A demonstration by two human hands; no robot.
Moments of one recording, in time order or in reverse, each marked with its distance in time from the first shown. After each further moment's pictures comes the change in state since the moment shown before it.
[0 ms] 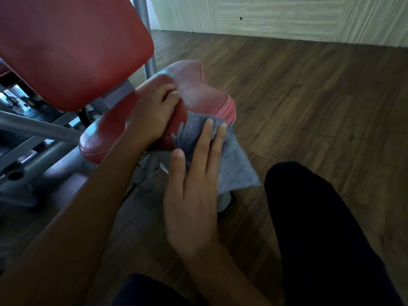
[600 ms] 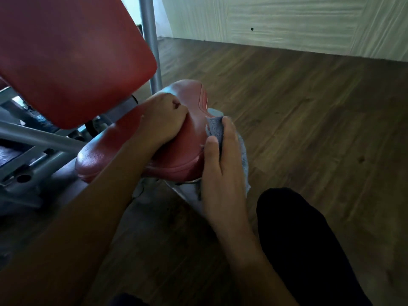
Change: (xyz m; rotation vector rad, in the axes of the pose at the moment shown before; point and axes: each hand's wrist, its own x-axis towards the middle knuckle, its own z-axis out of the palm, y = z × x) left_hand 0.044 0.034 0.013 0.186 0.025 -0.140; right_hand 0.083 0.008 -0.052 0.103 -0.140 0.165
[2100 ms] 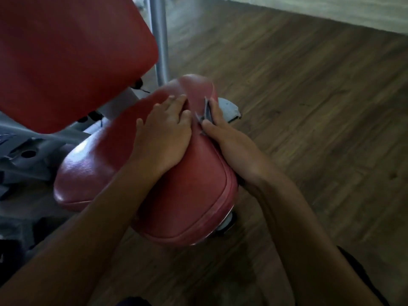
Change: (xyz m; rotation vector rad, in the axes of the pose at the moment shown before) left_hand 0.021 0.015 0.013 0.096 -0.100 -0.244; right_hand 0.165 0.029 0.000 0.050 -0.704 0.257
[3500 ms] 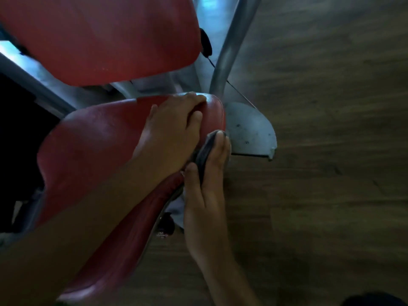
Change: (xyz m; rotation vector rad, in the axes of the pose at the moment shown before) left_hand 0.075 0.046 0.025 -0.031 0.275 -0.380; right_hand 0.046 0.001 -0.051 0.065 -0.283 -0.041
